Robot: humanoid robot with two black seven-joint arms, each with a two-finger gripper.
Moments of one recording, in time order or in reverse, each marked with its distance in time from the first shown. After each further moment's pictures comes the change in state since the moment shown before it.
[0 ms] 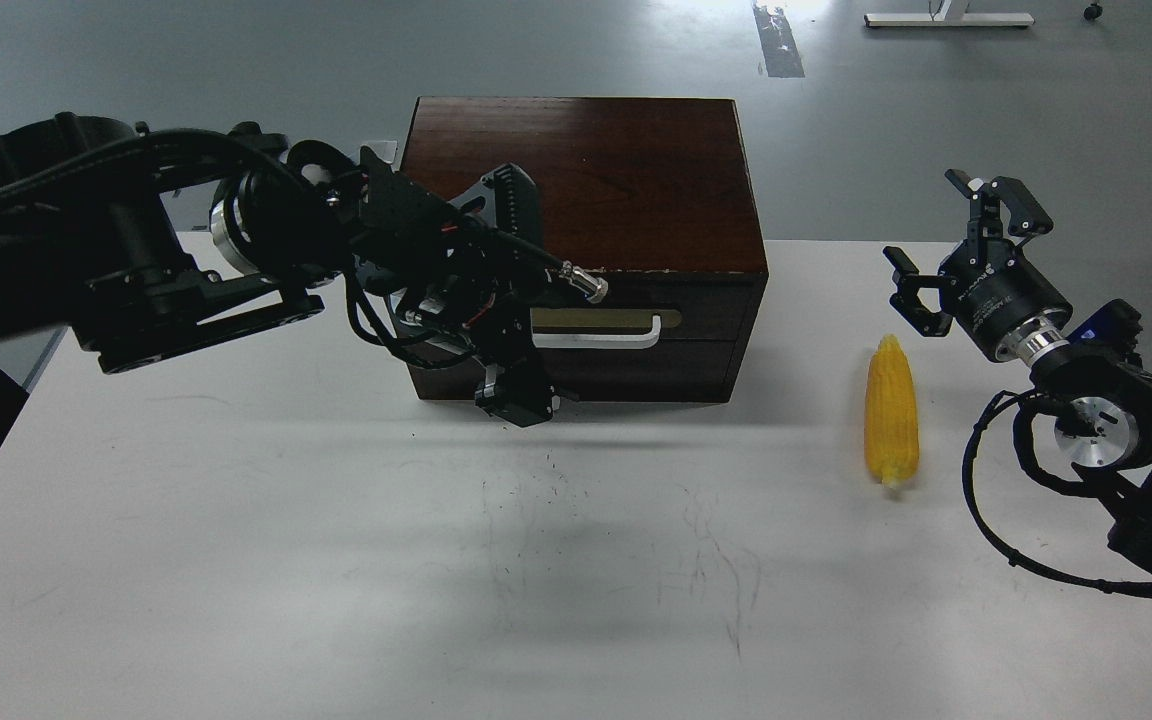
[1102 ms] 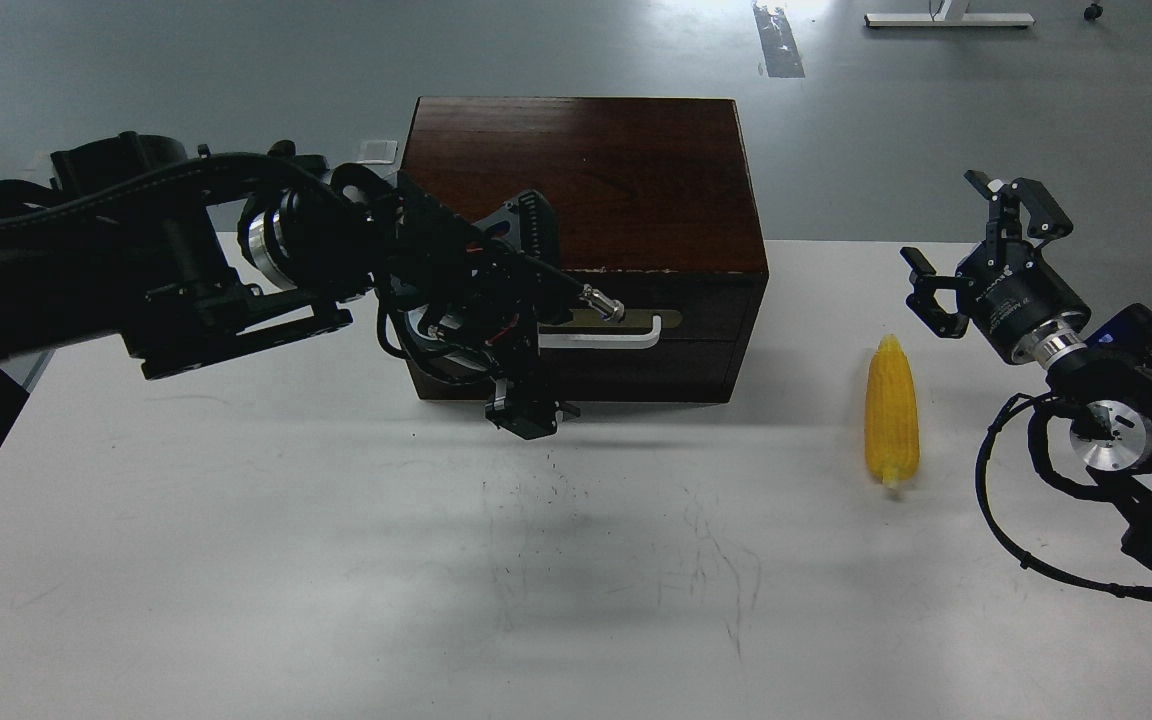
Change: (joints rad) left arm 0.007 -0.075 0.050 0.070 0.006 0.000 0.000; right arm -0.021 -0.019 0.025 0.002 0.002 0.000 0.000
